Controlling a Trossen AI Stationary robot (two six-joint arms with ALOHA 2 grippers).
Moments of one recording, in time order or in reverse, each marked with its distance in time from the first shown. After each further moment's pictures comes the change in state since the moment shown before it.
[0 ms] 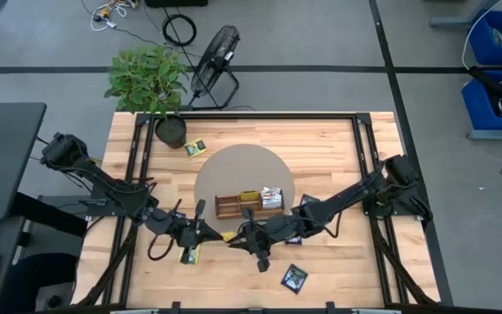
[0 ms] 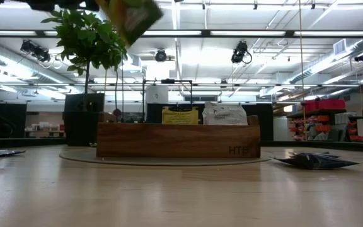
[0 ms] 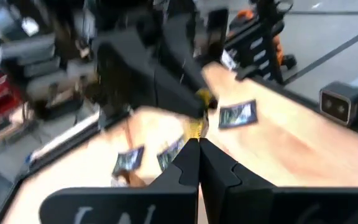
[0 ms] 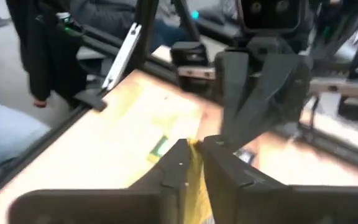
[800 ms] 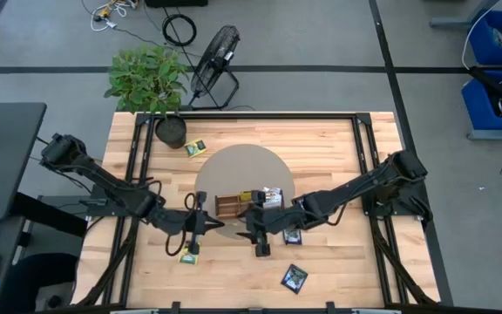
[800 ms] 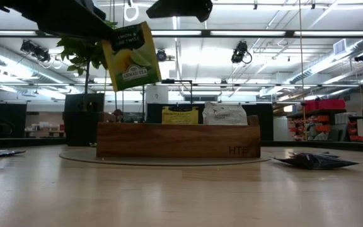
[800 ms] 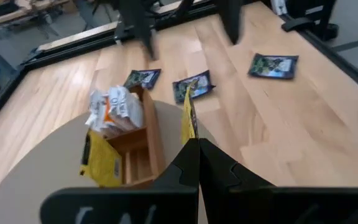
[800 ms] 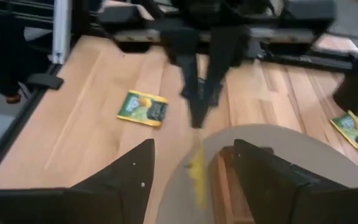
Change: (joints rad) left arm 0.053 0.000 0.091 -0.354 -0.101 -0.365; right arm -0.057 -0.069 0.064 -0.355 0.129 0.293
